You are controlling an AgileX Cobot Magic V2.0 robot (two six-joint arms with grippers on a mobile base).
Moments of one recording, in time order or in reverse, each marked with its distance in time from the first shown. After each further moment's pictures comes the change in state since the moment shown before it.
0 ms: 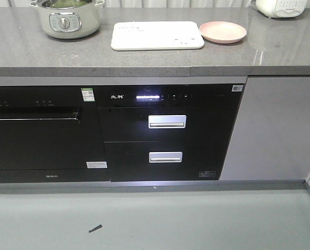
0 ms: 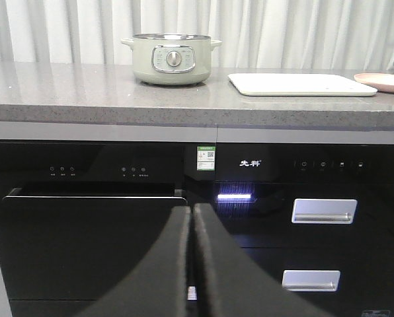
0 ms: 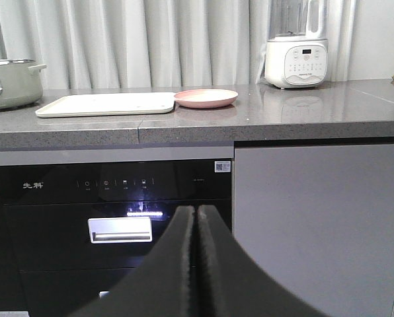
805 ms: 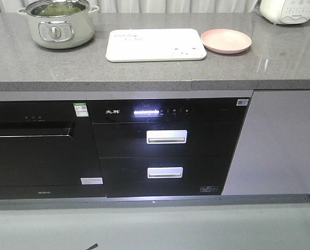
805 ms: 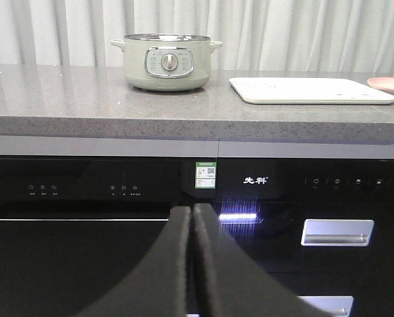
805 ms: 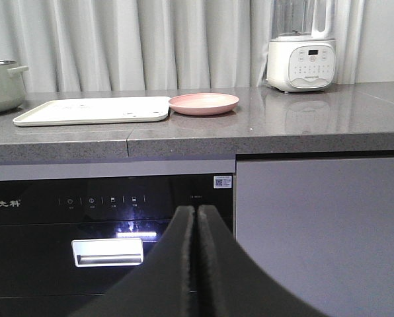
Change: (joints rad) left arm 0.000 0.000 0.000 0.000 0.000 0.000; right arm 0.000 0.000 0.000 0.000 0.000 0.000
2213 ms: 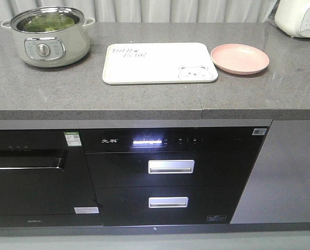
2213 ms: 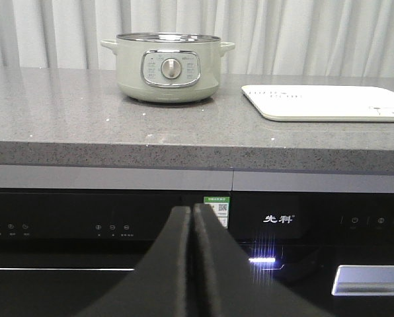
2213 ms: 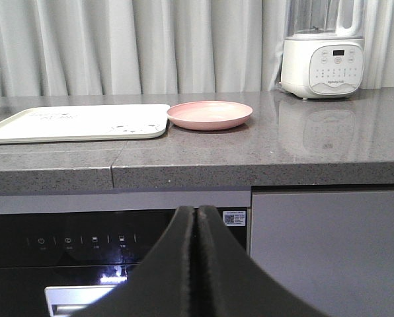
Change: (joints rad) left arm 0.000 0.000 0.000 0.000 0.000 0.000; right arm 0.000 0.000 0.000 0.000 0.000 0.000
